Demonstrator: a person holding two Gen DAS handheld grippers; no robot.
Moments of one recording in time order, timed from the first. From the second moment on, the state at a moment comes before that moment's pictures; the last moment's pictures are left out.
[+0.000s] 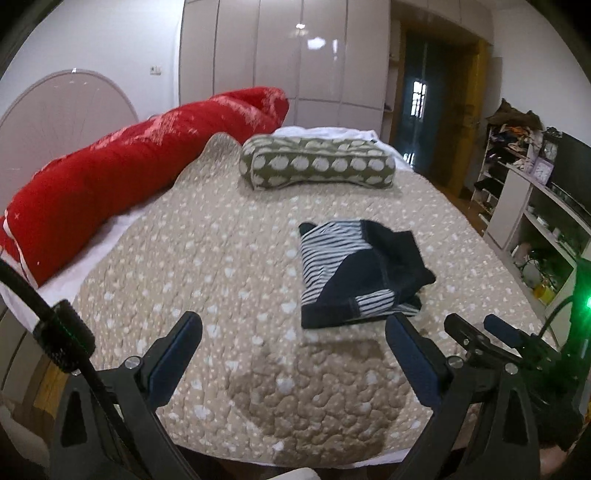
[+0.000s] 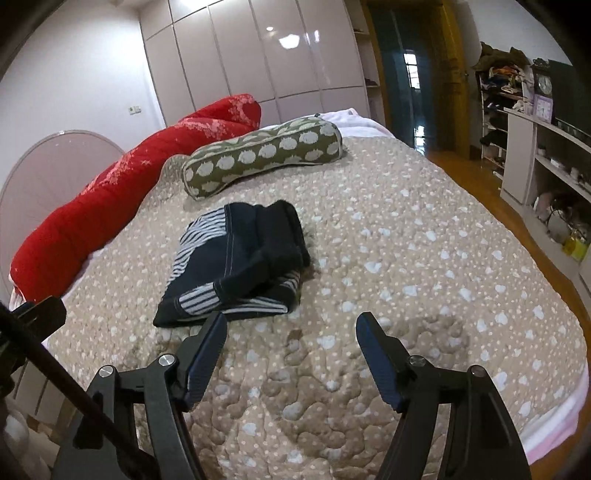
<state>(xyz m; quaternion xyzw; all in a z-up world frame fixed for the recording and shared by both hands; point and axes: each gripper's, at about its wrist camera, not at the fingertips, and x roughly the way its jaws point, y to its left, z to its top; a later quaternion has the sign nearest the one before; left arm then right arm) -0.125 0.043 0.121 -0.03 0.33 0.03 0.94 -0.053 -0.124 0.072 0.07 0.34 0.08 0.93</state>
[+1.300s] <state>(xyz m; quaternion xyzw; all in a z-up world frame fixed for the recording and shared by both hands) -0.108 0.052 0.083 -0.06 0.40 0.02 0.91 -0.051 -0.109 0.052 0.05 0.37 0.08 0.92</state>
